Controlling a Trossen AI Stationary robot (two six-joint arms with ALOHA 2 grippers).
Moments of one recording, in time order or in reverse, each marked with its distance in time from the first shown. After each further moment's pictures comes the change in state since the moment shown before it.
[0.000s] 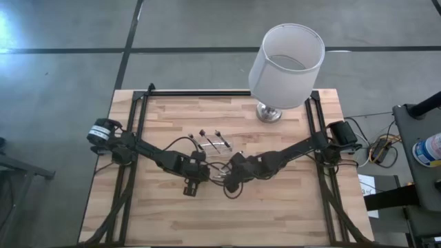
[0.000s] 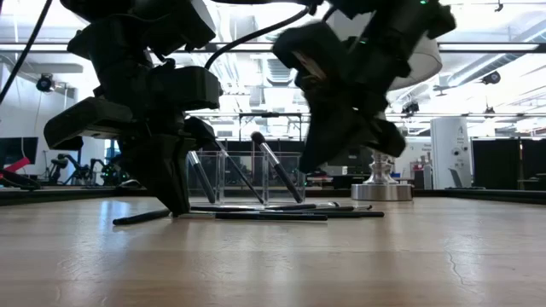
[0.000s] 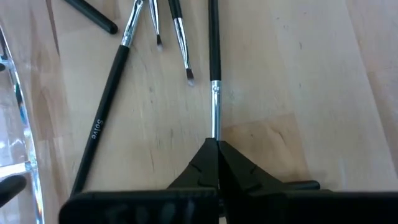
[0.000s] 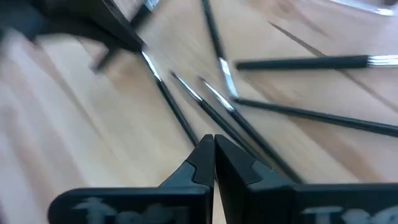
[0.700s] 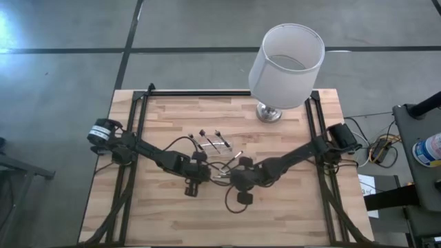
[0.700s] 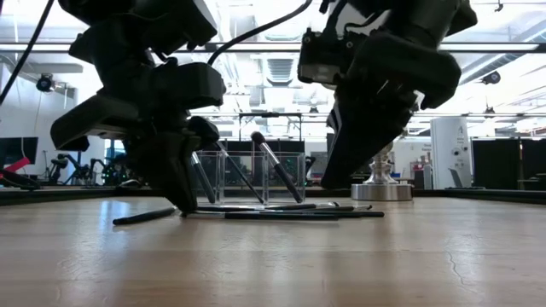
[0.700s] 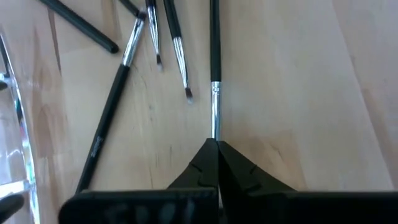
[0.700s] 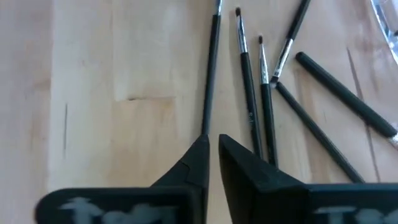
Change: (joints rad) left arm 0.000 0.001 -0.011 0.074 0.002 0.006; right arm 0.048 0.027 -0.002 -0.014 -0.037 -0.683
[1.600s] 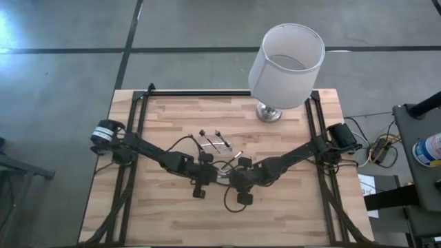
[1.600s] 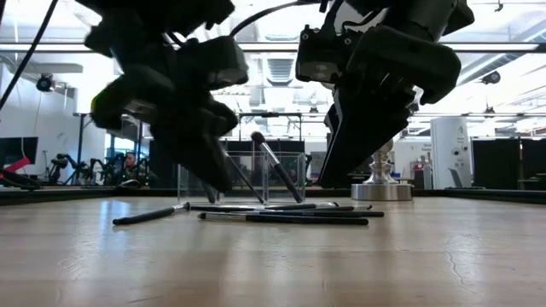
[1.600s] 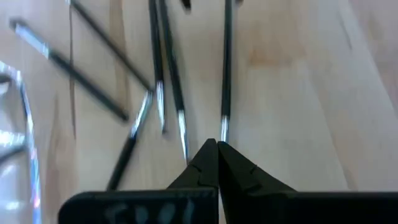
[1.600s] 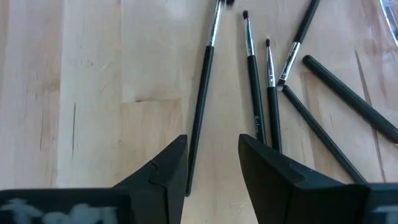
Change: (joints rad) left arm -0.008 0.019 0.078 0.022 -0.008 -0.040; right arm -0.001 0.000 0.010 -0.003 -0.016 0.005
